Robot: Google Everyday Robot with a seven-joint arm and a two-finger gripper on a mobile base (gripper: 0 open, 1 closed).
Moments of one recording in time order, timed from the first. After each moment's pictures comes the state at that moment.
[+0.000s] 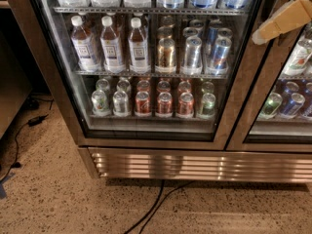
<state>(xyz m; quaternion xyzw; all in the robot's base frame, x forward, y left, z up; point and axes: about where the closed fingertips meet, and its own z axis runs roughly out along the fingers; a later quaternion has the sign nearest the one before) 0.606 -0.273 1.037 -0.40 0.82 0.01 0.40</state>
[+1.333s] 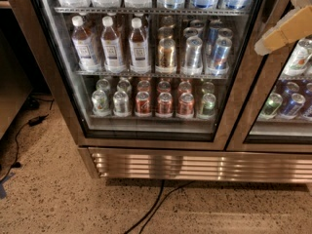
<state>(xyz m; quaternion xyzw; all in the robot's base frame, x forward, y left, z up) 0.562 -0.250 1.035 -0.43 0.81 0.06 0.39</state>
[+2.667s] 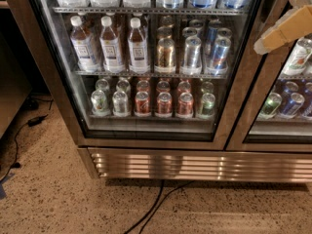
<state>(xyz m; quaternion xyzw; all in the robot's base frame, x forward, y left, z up) 0.564 -0.253 1.035 -0.44 0.81 0.06 0.38</state>
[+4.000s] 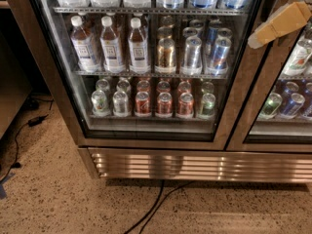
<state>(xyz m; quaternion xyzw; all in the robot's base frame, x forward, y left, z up) 0.597 -0.257 1.027 -0.42 0.82 0.07 0.38</state>
